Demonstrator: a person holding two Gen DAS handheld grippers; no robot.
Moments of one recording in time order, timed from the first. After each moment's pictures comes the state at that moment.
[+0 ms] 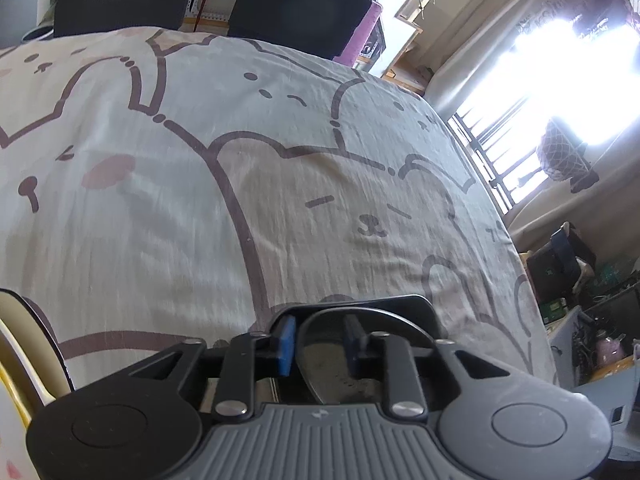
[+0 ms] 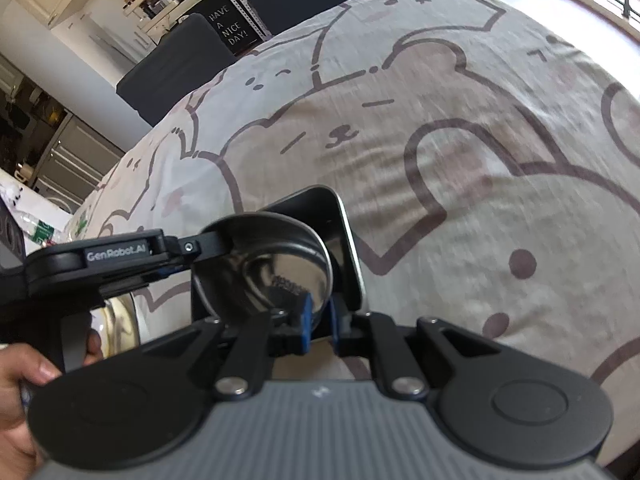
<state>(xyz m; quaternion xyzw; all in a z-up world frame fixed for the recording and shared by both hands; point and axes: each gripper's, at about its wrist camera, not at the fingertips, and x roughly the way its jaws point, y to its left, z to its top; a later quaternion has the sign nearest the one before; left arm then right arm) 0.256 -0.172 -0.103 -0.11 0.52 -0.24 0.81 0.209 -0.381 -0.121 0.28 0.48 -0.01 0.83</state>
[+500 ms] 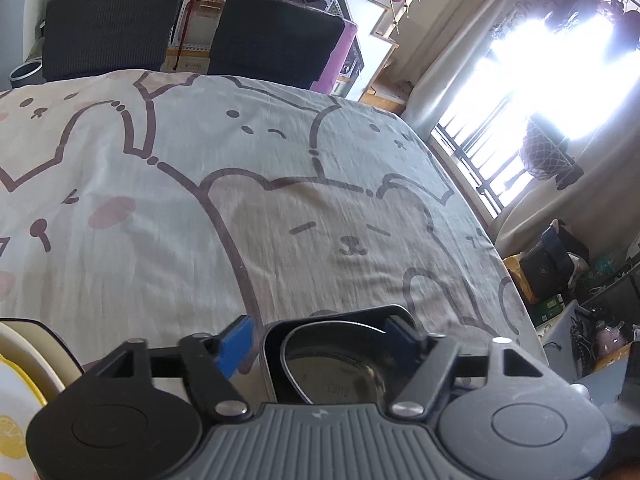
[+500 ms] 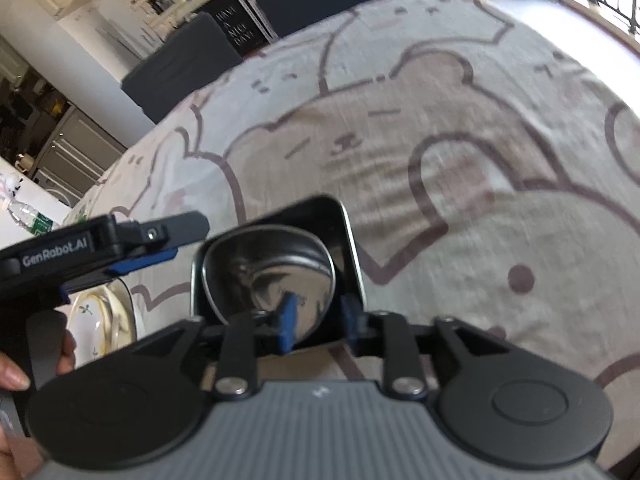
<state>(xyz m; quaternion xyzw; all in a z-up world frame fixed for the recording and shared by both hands) 0.241 -0.165 -0.076 -0.09 0.47 -0.26 0.84 0.211 -0.380 -0.116 0.25 0.47 -0.01 0.85</state>
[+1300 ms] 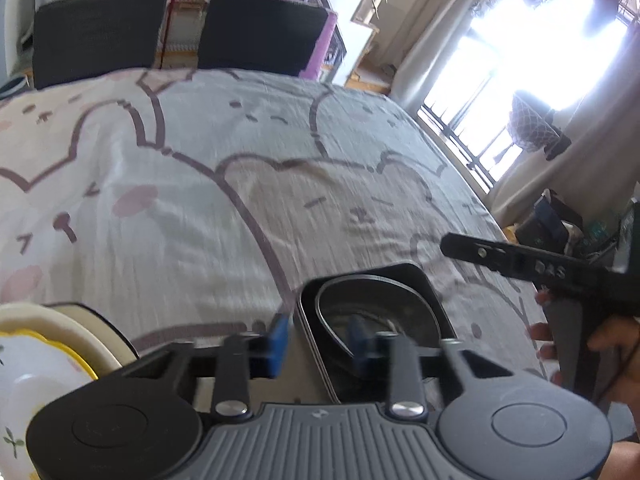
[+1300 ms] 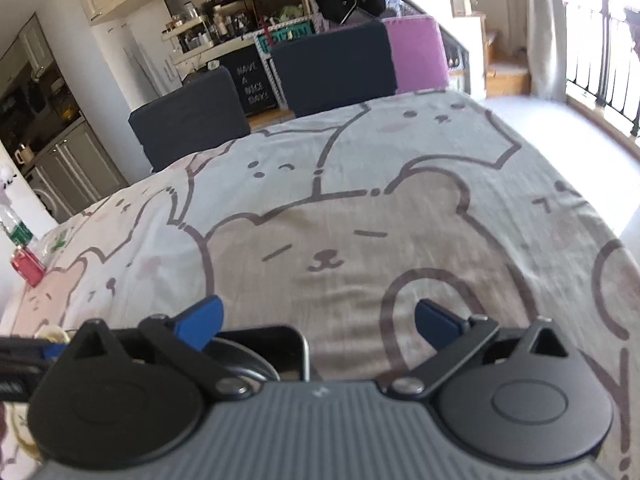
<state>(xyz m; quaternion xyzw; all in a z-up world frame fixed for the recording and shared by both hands) 0.224 -0.133 -0.078 -0.05 0.48 -0.29 0.83 0.249 -0.402 -0.099 0.15 0.38 -0.02 0.91</state>
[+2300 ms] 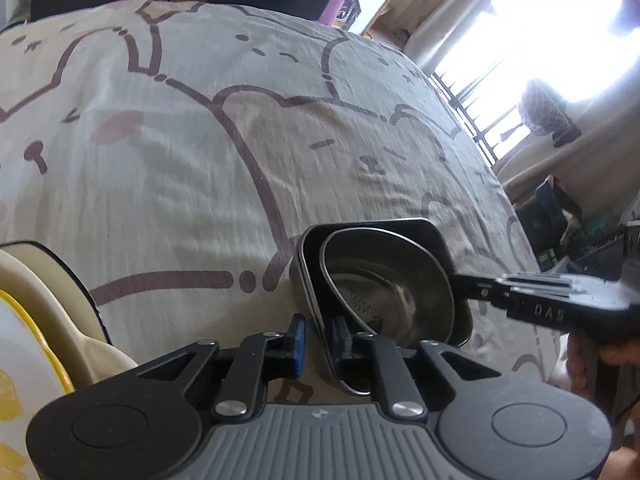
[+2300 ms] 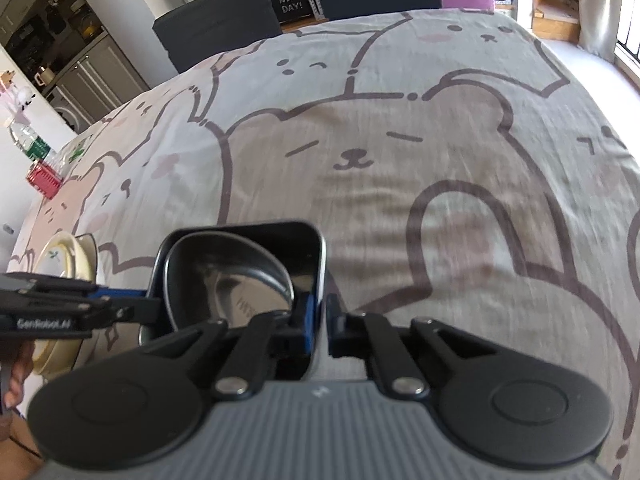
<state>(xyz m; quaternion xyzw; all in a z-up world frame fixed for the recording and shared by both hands) 0.236 -0.143 -0.115 -0.08 0.55 -0.28 0.78 0.243 -0.393 -0.123 0.13 0.51 0.05 0.85</state>
